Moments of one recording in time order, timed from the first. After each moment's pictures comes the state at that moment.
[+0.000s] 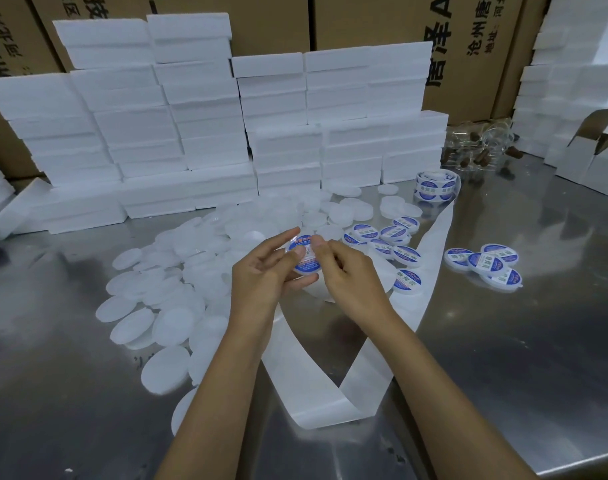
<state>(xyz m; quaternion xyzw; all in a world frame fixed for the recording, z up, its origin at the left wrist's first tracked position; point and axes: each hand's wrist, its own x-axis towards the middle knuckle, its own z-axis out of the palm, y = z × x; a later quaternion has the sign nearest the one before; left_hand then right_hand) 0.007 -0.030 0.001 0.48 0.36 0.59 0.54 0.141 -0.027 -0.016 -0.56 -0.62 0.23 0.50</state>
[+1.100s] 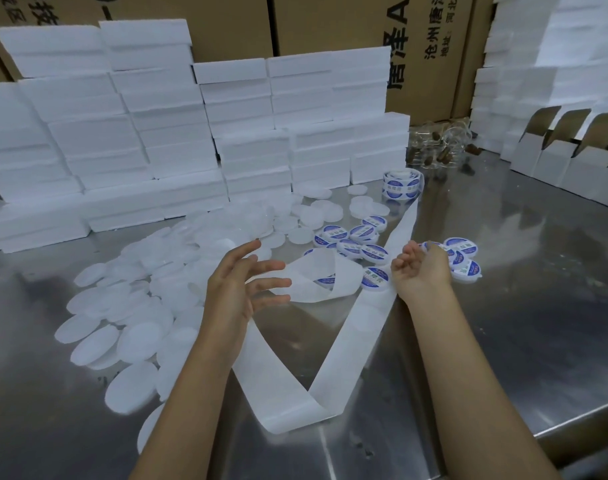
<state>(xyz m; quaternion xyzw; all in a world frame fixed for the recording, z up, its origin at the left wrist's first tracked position) 0.008 -0.024 -0.001 0.45 0.39 0.56 0.58 0.260 -0.022 -0.014 -0.36 0.05 0.50 0.78</state>
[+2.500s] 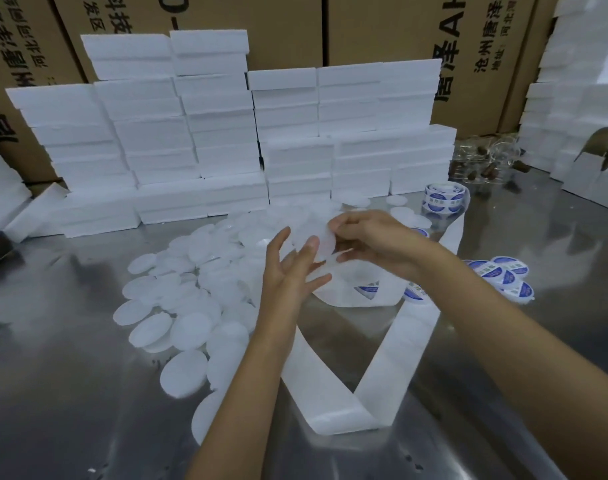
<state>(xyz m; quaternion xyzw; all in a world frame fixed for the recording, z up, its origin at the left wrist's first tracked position) 0.013 -0.027 0.002 0.47 0.38 0.58 0.55 0.178 0.001 0.057 -0.44 -0.58 0.54 0.43</state>
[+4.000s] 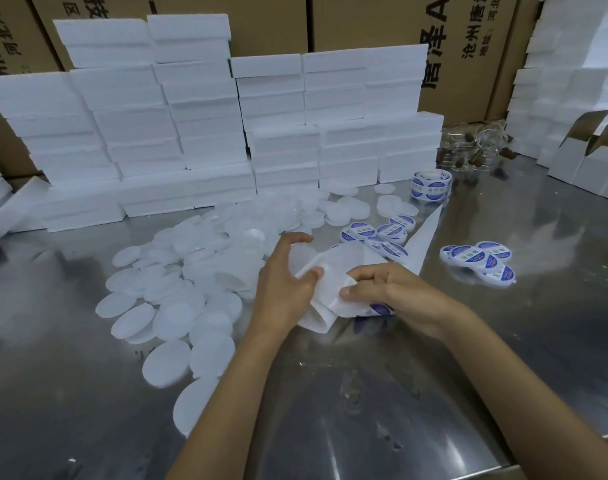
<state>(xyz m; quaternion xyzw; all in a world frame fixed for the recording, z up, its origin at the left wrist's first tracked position) 0.022 -0.025 -0.015 0.66 0.48 0.49 0.29 0.211 -0.061 -0.011 -0.49 -0.58 0.54 0.37</state>
